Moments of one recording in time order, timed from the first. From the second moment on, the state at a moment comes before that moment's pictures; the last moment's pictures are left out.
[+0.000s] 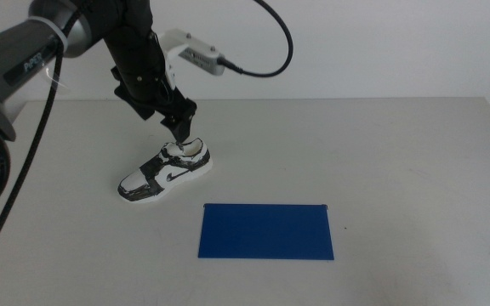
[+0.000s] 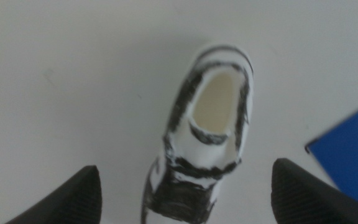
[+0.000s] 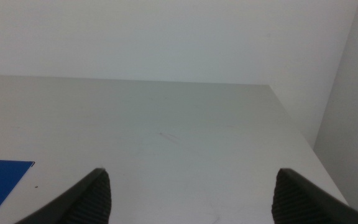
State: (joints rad) left arm -0.27 2.14 -2.01 -0.05 1.24 0.44; right arm -0.03 -0.01 0.03 0.04 0.17 -0.06
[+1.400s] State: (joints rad) left arm -0.28 2.29 -1.96 -0.08 1.22 0.54; right arm -0.03 -0.01 0.03 0.04 0.17 -0.06
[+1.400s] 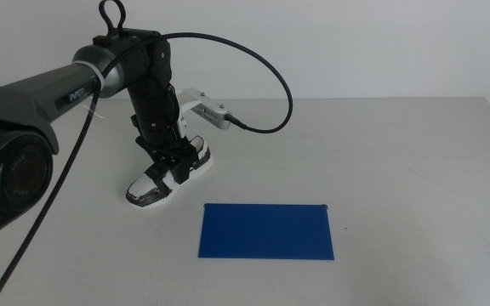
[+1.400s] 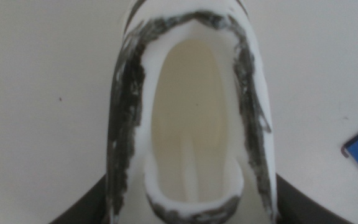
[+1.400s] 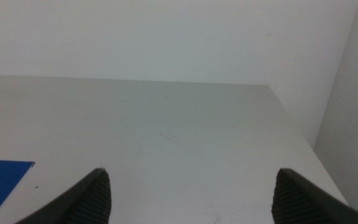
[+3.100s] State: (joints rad) left arm -0.70 2.12 -1.93 -0.03 1.23 0.18; right arm -0.03 -0.01 0.03 0.04 0.17 -0.06
